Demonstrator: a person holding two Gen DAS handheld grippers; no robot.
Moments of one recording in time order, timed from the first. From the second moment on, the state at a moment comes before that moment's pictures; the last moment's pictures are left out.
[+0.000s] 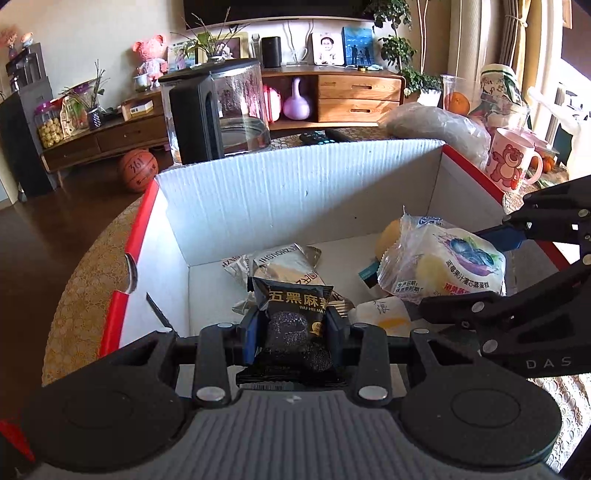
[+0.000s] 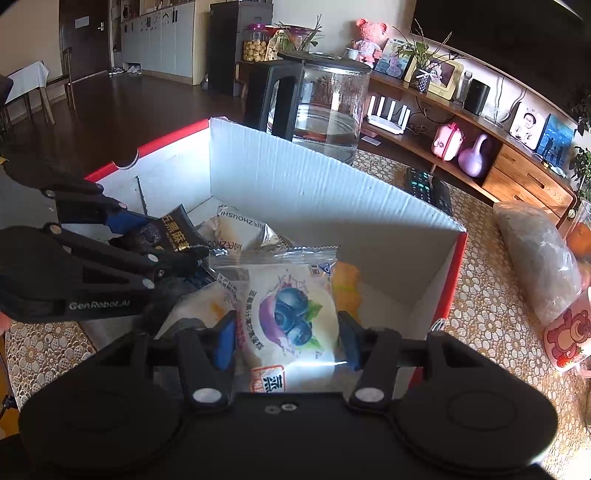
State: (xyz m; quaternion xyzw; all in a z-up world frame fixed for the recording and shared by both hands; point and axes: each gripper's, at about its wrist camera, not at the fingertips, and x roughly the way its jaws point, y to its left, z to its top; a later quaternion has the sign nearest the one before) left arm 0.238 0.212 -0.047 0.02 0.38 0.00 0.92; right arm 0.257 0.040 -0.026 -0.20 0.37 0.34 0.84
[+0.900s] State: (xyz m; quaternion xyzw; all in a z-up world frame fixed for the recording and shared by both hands) left arm 0.216 0.224 -0.020 -0.05 0.36 0.02 0.93; right arm 0.246 0.000 0.014 -0.14 0.33 0.34 0.87
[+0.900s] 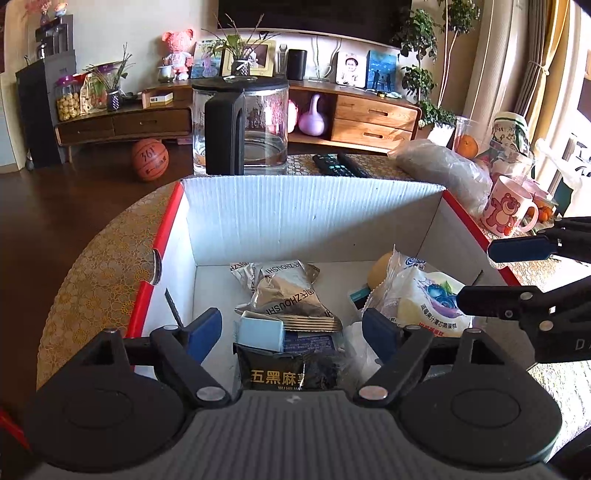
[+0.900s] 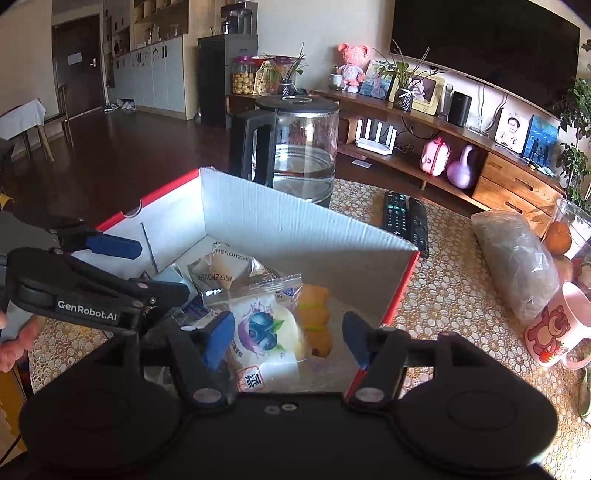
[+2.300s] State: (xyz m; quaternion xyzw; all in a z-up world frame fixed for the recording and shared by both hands) left arm 0.096 0.152 0.052 -0.04 0.26 0.01 0.96; right arm 0.132 -0.088 0.067 -0.04 0.28 0.34 0.90
